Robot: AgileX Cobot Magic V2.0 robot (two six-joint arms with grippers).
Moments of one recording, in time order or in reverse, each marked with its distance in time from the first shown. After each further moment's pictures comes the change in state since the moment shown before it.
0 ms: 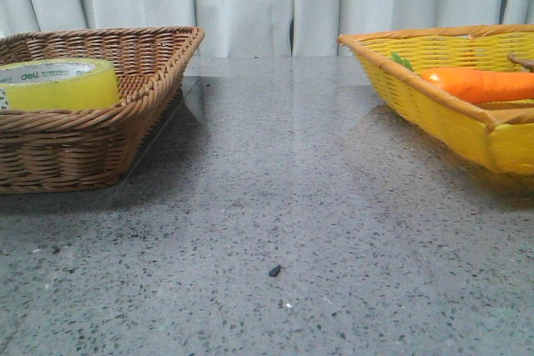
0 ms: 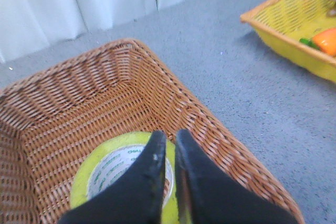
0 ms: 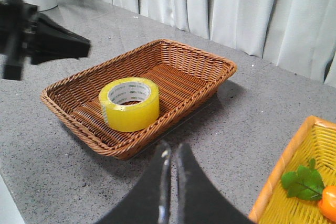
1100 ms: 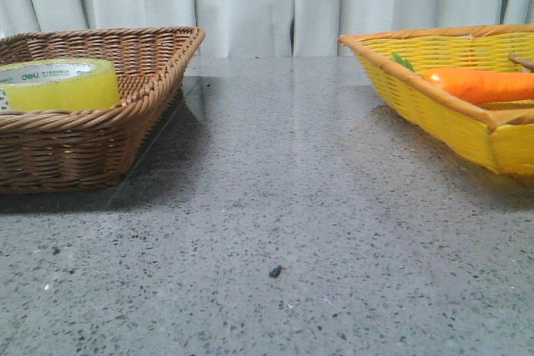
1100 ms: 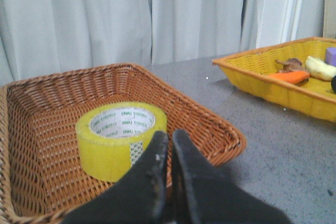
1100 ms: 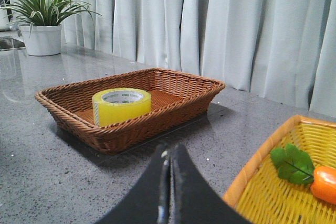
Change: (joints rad) left arm 0.000 -0.836 0.502 -0.108 0.008 0.000; right arm 0.000 -0.478 0.596 -0.060 -0.397 0.000
